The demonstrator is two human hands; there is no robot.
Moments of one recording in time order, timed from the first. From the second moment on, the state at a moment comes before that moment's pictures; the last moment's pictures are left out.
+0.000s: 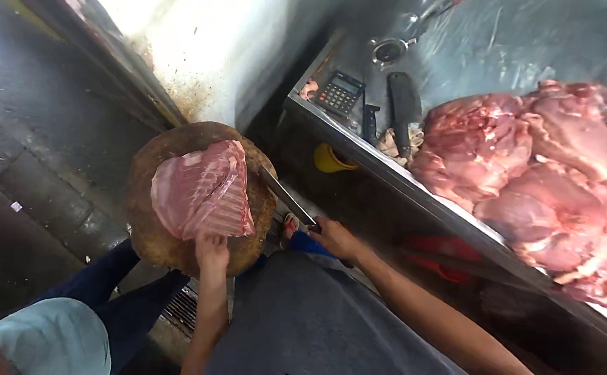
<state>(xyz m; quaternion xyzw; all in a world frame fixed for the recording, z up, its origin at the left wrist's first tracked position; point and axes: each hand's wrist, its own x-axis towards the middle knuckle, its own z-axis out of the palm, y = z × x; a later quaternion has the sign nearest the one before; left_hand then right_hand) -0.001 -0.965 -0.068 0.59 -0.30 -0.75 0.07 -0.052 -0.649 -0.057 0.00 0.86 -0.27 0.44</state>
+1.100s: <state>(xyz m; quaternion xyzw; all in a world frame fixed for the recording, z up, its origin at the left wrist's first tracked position) -0.114 -0.944 -0.090 0.29 -0.93 -0.23 -0.04 -0.128 -0.611 -0.063 -0.12 0.85 -0.19 0.47</state>
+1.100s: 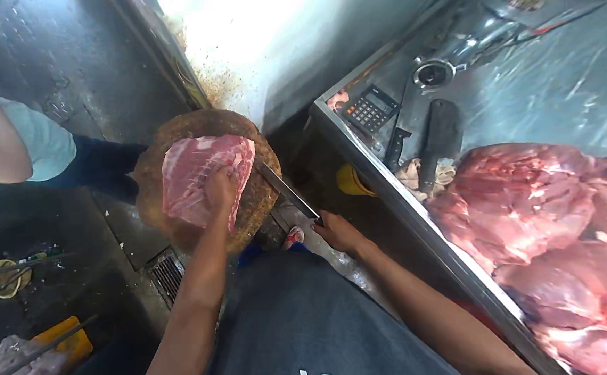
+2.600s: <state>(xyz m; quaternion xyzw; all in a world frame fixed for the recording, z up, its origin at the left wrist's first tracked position) -0.081 -0.972 -0.107 0.26 -0.92 -0.29 0.02 -0.116 -0.744 0.015 -0.19 0.89 0.02 0.42</state>
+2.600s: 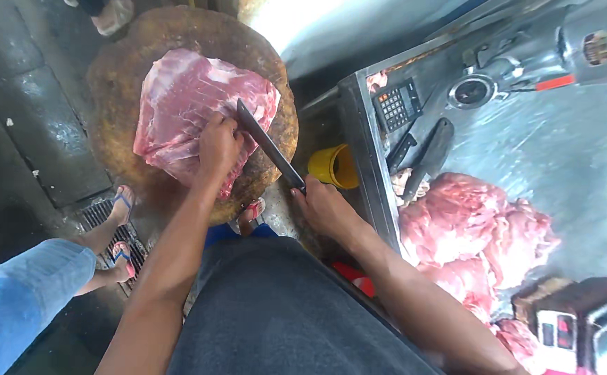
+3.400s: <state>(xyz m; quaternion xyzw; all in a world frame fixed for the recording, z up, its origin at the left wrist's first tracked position) -0.067 -0.982 -0.102 0.26 -0.90 -0.34 0.00 -0.090 -0.676 0.049 -0.17 0.90 0.01 0.41</state>
